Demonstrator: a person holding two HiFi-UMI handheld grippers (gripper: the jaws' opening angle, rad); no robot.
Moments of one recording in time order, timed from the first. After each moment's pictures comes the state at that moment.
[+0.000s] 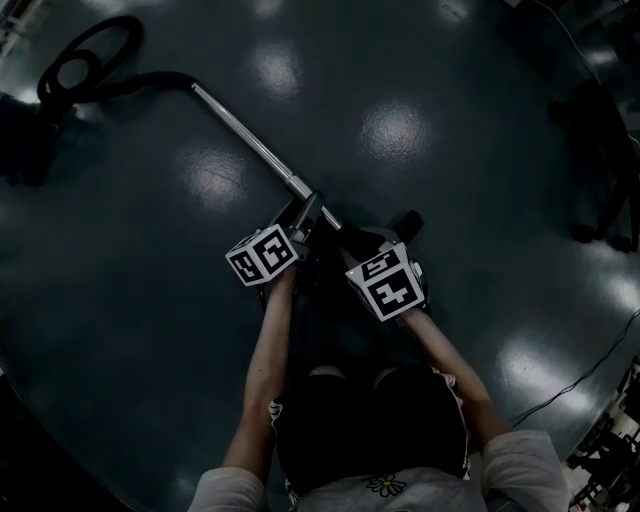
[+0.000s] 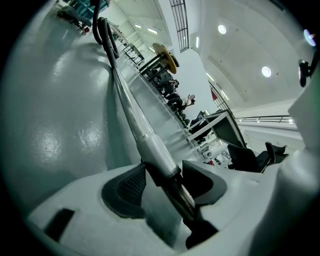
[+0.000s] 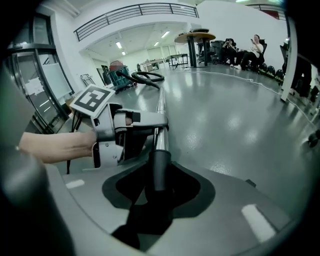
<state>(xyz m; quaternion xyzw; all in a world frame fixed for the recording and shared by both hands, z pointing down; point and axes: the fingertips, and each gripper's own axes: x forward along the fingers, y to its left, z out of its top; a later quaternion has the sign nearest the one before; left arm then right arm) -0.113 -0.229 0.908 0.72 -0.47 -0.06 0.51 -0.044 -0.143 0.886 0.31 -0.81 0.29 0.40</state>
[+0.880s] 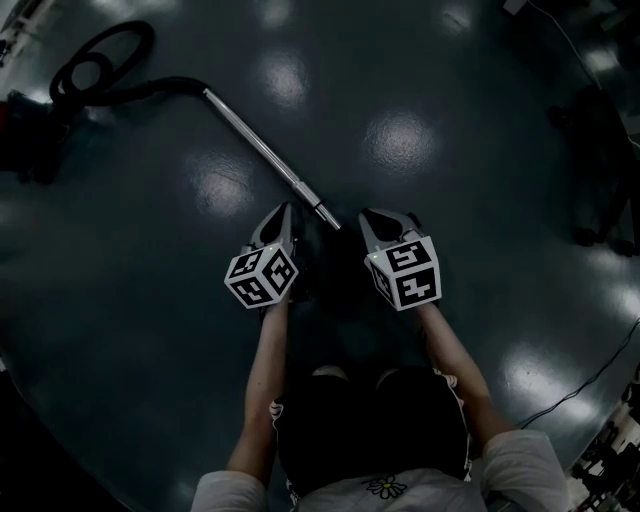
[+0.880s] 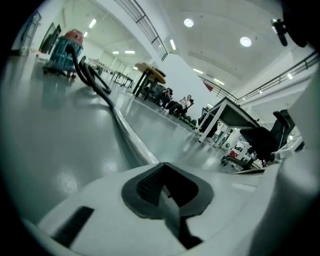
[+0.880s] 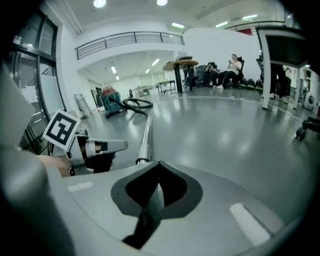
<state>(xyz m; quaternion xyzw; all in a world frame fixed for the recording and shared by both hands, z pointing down) -0.161 -0.212 0.869 0.73 -0.57 0.01 0.37 -0.027 -0.190 0.845 0.40 -0.84 0.25 0.27</state>
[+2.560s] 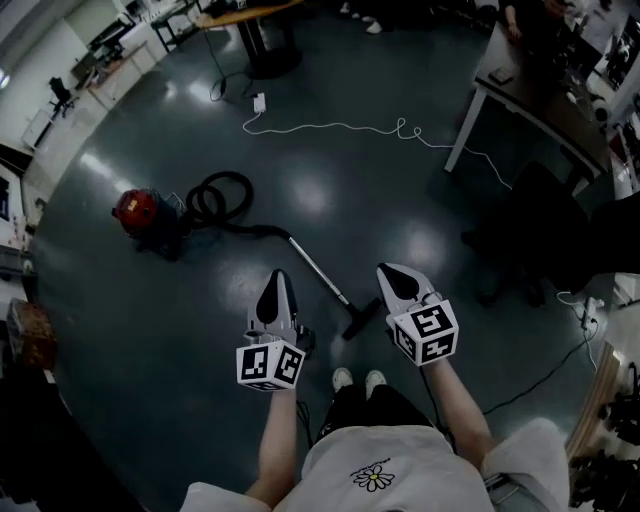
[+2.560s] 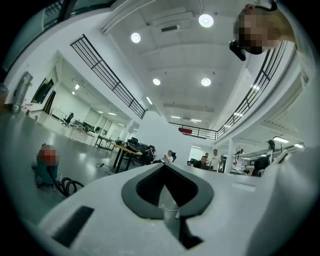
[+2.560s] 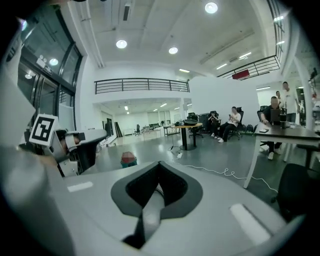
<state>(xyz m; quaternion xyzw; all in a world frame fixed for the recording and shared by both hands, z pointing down) -0.173 -0.074 -0.021 0.76 -0.62 -0.13 0.12 0.004 -0.098 0.032 0.43 -0.89 0.14 0.12</state>
